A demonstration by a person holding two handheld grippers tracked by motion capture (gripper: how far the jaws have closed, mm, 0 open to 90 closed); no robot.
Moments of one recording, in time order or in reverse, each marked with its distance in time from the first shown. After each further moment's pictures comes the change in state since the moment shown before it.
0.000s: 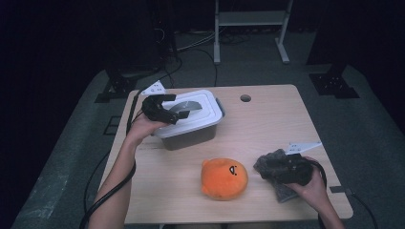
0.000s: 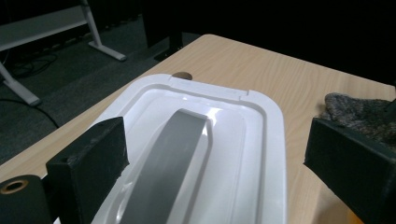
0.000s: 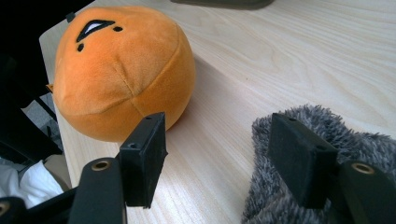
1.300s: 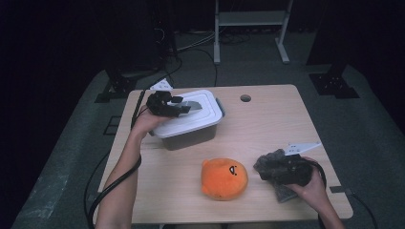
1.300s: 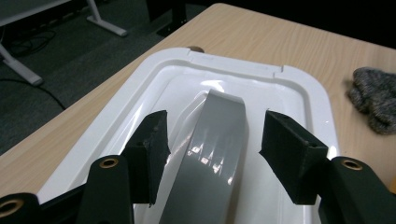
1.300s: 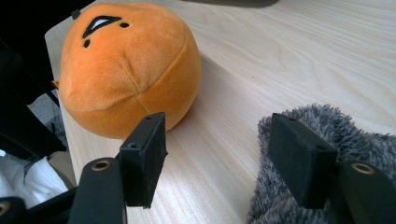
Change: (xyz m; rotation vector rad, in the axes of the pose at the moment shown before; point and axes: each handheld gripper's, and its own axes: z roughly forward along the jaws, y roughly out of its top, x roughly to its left) left arm 0.021 -0.002 0.026 0.118 0.007 0.024; right arm 0.001 -0.001 0.001 0.005 0.017 -0.008
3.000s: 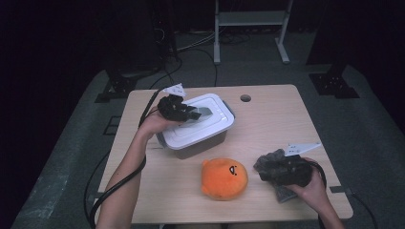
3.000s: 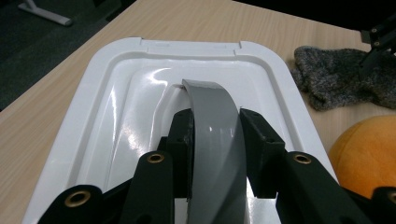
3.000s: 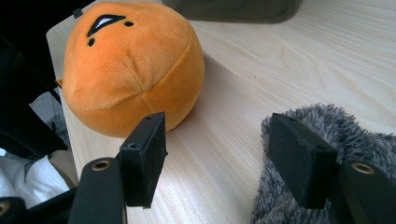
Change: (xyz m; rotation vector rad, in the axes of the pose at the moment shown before) left arm -0.031 0.015 0.016 0.075 -0.184 0.077; right arm 0.002 0.000 -0.001 0.003 0.001 -0.004
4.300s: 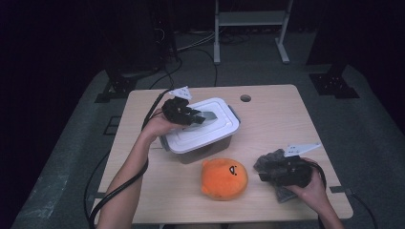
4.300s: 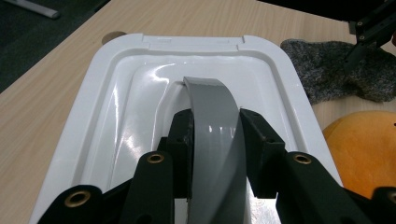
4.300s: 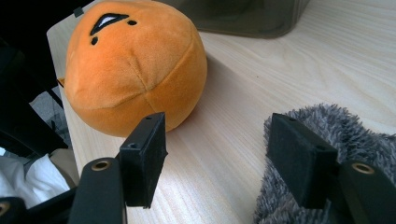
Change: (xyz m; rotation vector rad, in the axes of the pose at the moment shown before) left arm -0.016 0.008 0.005 0.038 -0.020 0.006; right arm 0.002 0.000 0.000 0.001 0.000 -0.003
